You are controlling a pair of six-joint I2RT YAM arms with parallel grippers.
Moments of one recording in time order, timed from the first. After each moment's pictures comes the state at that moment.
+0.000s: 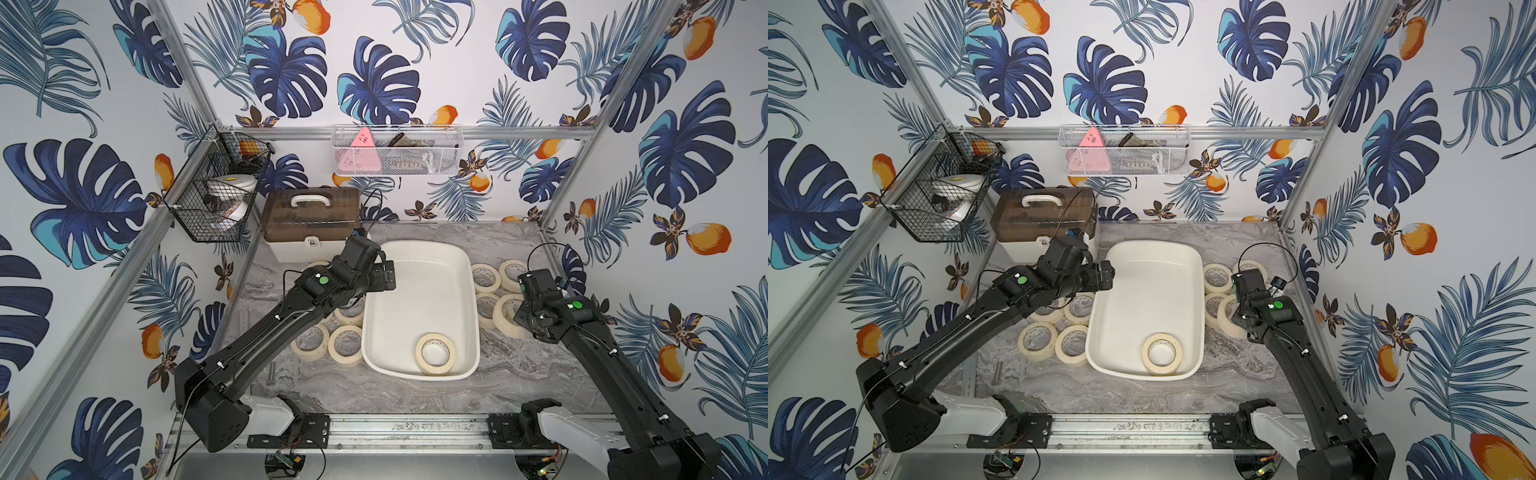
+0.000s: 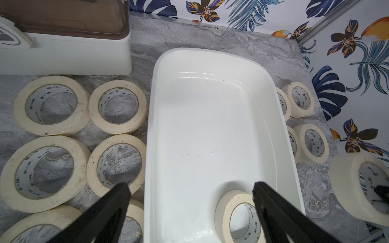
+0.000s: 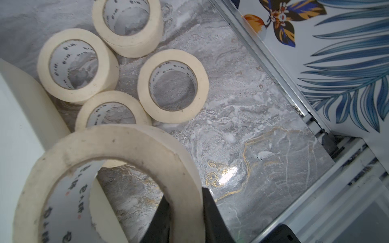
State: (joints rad) left arm -0.58 1.36 1.35 -0.76 -0.19 -0.58; right arm 0.21 1.03 0.96 -1.14 0.44 0.79
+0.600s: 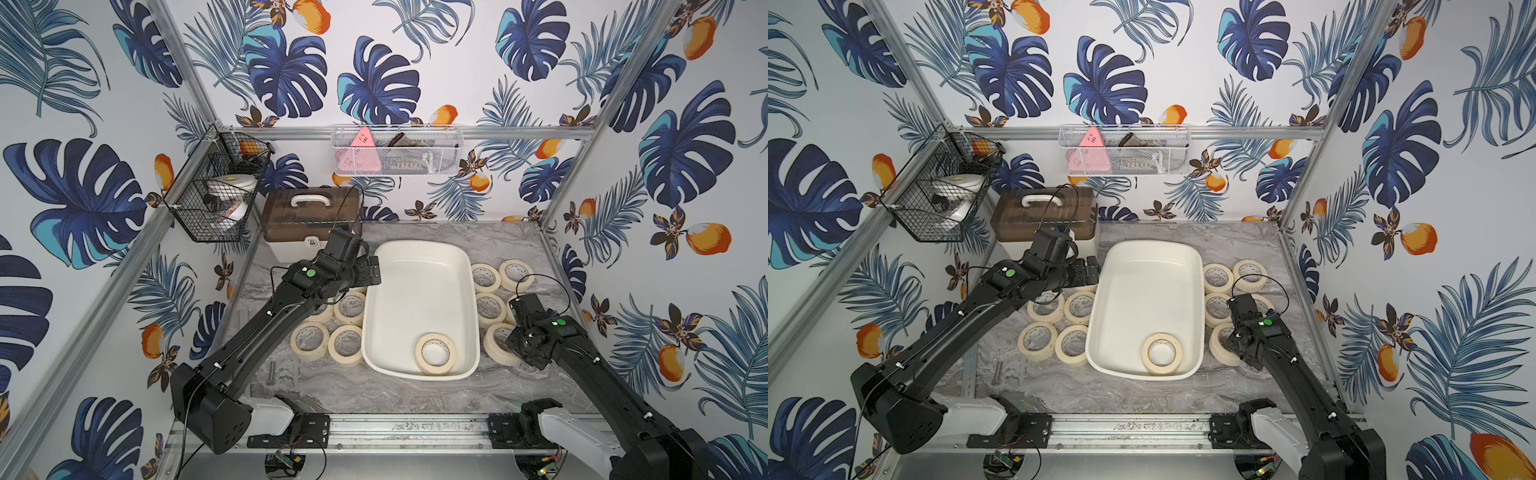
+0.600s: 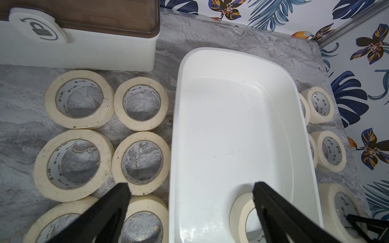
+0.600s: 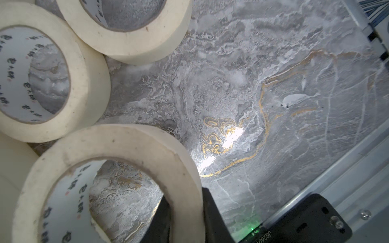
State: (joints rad) left arm -0.47 1.35 1.35 -0.80 -0.13 -0.55; right arm 0.21 1.02 0.69 -1.04 0.28 0.92
